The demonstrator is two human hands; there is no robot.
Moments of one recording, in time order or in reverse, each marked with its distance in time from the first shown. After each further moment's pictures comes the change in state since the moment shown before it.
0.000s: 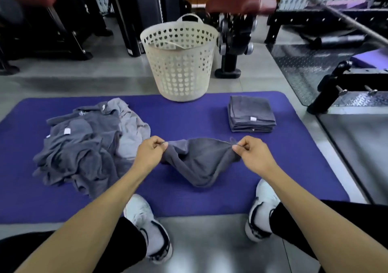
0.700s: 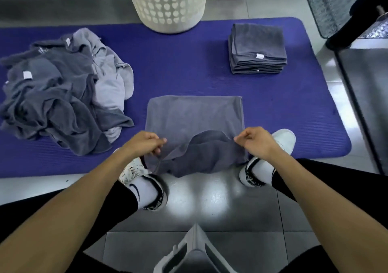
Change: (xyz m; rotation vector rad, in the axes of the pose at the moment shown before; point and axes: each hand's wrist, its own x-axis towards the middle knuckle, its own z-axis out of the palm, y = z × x) left_hand -0.014 -0.099 0.050 0.219 -0.512 -0.424; right_hand -0.010 0.104 0.046 -0.067 -0.300 0.330
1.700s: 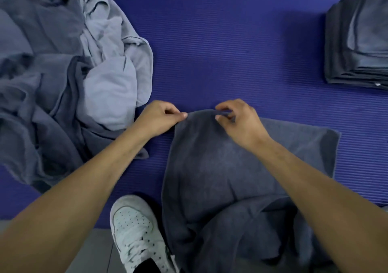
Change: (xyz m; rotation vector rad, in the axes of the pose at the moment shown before) left_hand 0.239 -0.013 -0.090 -0.032 0.119 0.074; right_hand 0.274 -0.125 0.168 -0.162 -0.034 -0.394
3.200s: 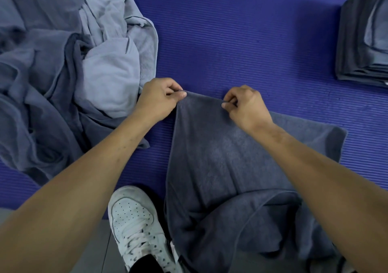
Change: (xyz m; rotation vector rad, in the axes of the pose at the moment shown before) left_hand 0.017 -0.013 0.002 -0.026 0.221 0.158; right_hand 0.026 0.008 0.009 -0.168 0.033 0.015
